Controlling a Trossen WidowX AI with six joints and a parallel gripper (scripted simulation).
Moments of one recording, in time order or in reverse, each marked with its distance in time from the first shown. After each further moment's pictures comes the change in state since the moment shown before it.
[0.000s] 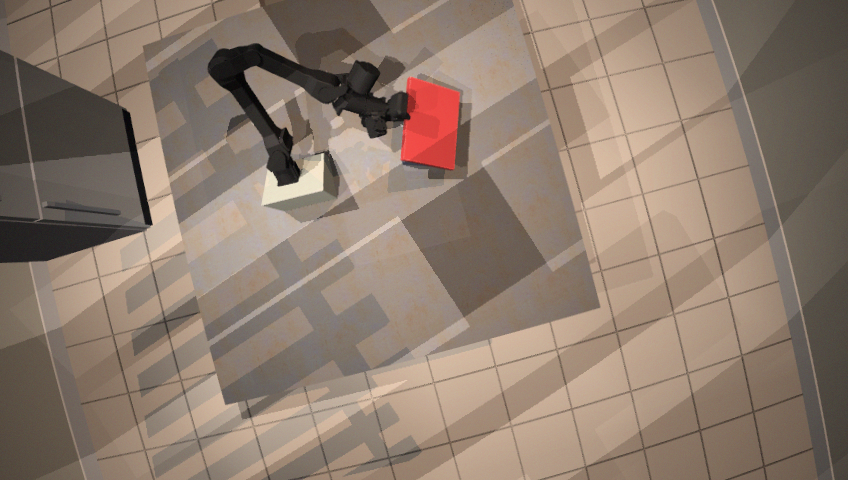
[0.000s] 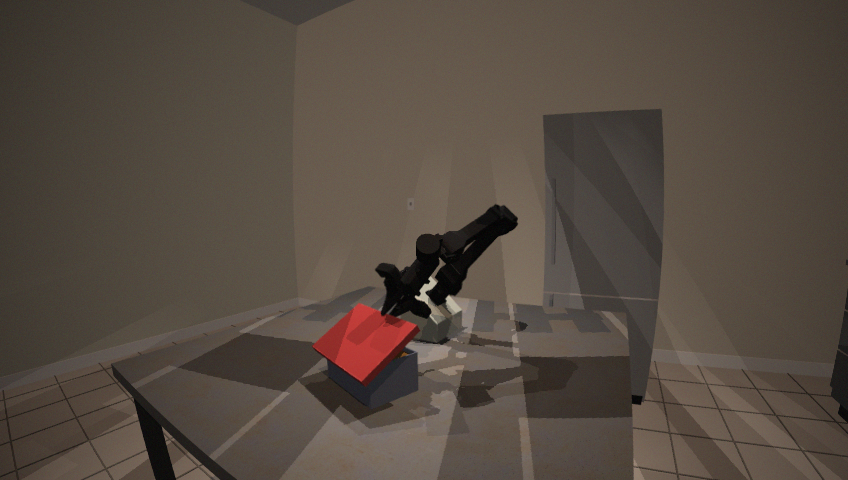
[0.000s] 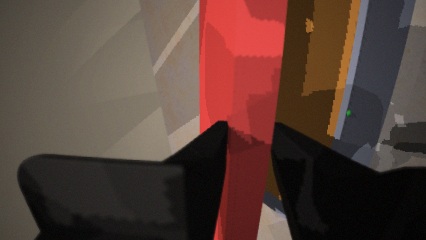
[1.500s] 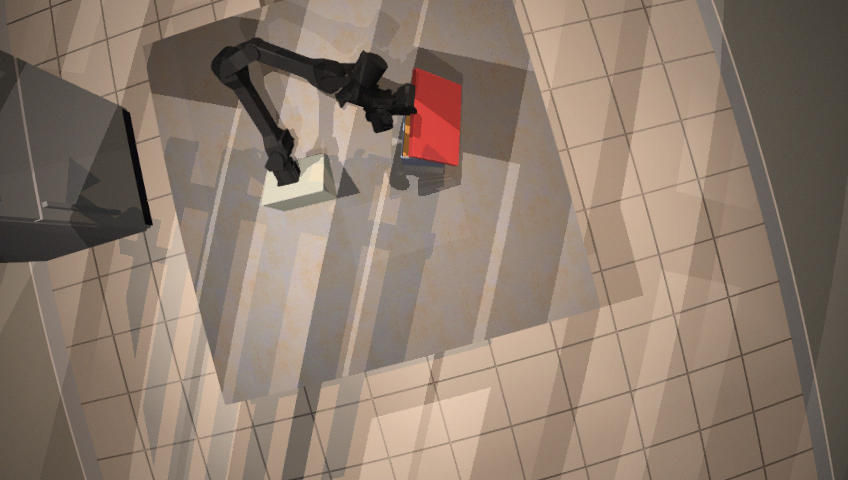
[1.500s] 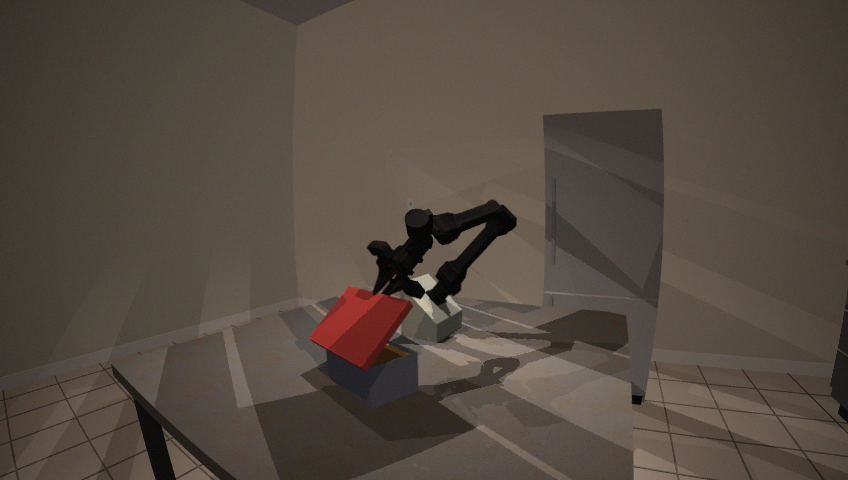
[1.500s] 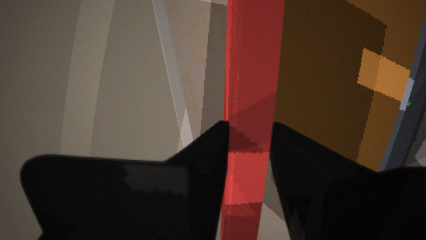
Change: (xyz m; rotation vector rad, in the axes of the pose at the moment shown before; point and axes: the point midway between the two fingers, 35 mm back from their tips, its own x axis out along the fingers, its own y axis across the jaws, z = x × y) arm -0.021 0.057 0.000 0.000 -0.002 -0.003
